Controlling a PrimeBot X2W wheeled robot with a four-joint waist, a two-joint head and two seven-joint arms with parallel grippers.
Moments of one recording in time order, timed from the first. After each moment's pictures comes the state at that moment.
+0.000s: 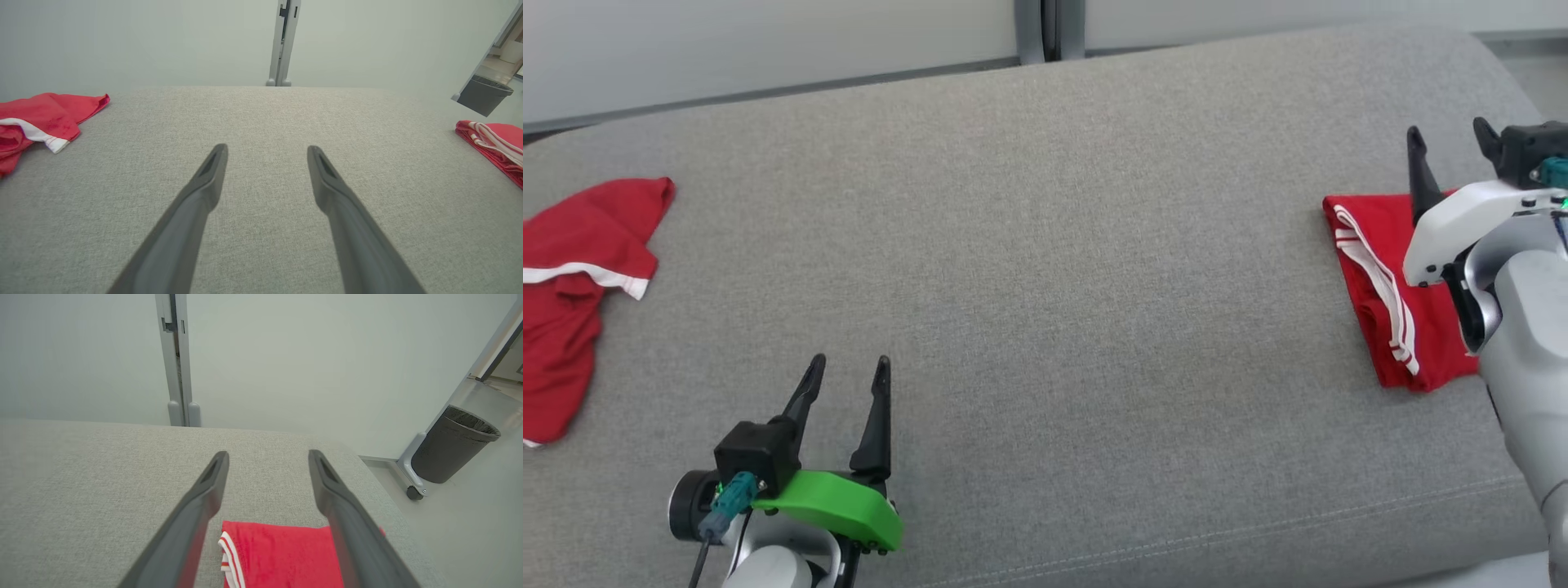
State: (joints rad) left arm -0.19 0.33 -0.52 0.20 -0.59 0.19 -0.25; right arm -0.87 -0.32 0.15 1.03 0.19 0.13 -0.26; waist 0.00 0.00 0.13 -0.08
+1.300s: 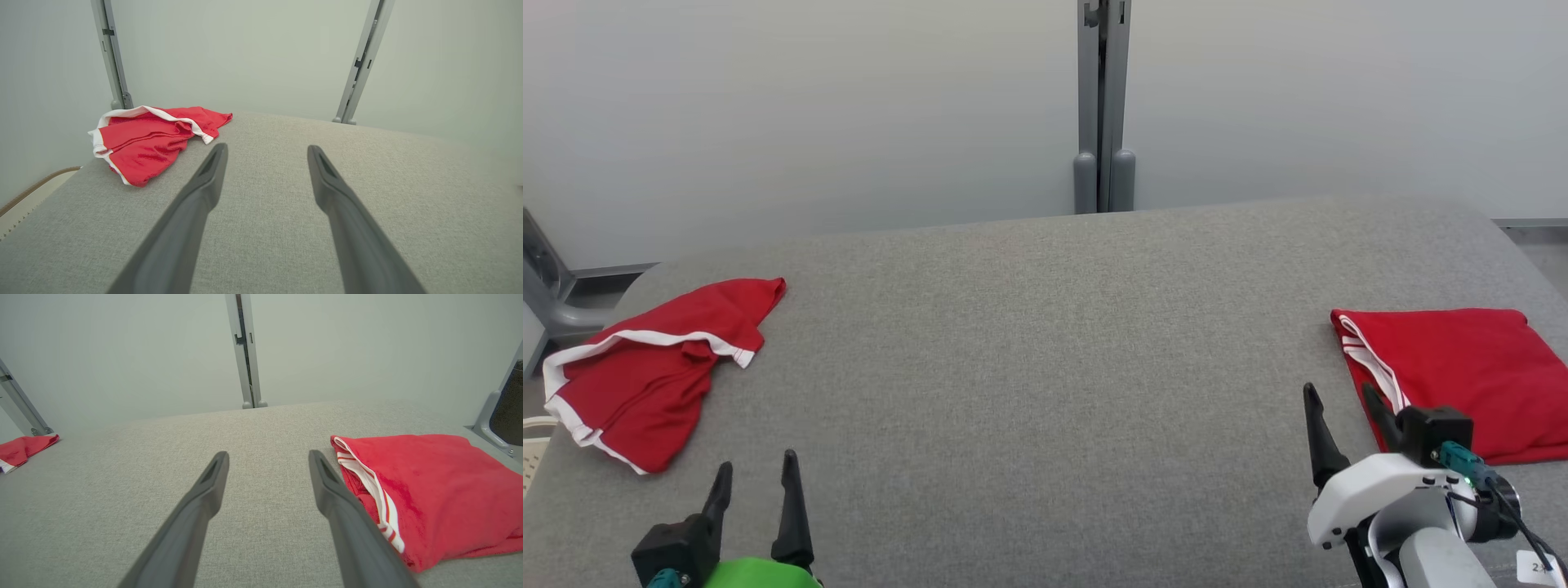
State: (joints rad) left arm 0.03 0.34 -0.37 0.21 -0.61 0.23 -0.26; right arm -0.17 -0.05 -0.03 0.46 0.11 0.13 -0.17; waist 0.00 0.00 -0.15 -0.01
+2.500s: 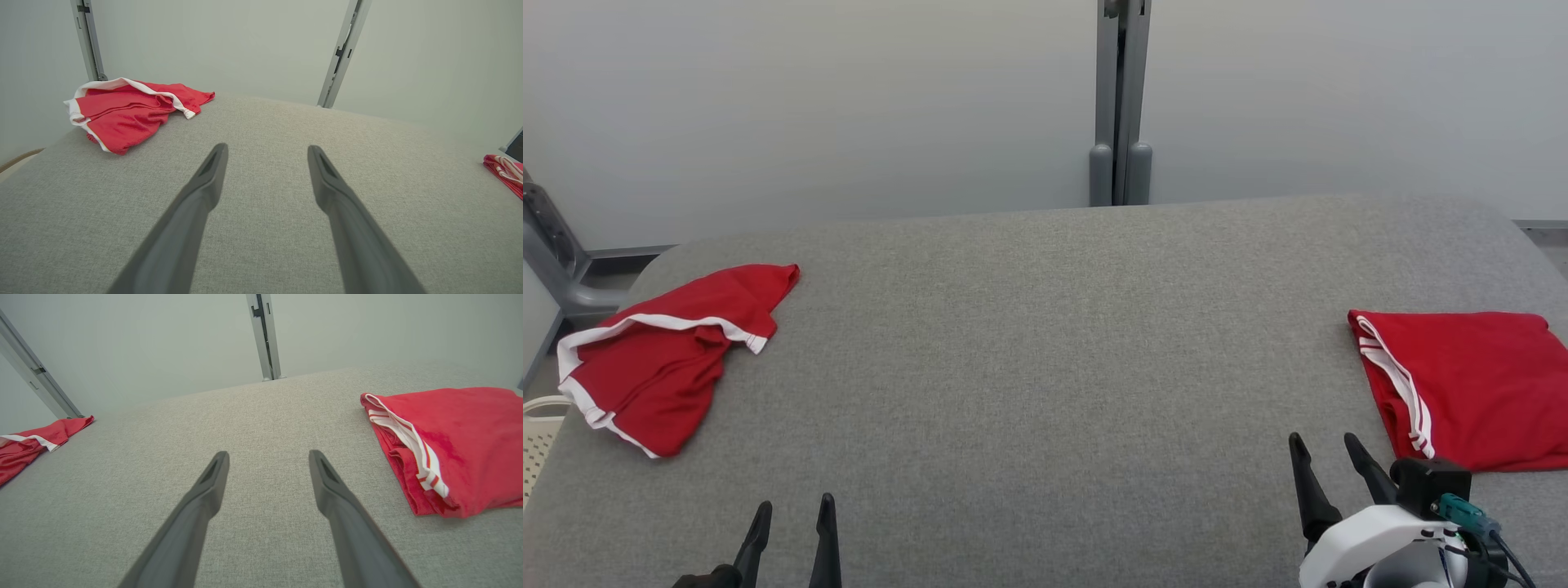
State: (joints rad) left arm 0.17 0.20 -0.19 0.16 -0.45 0.03 -0.26; right arm -0.01 -0.05 0.03 0.33 0.25 0.13 -0.14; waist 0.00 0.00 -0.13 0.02
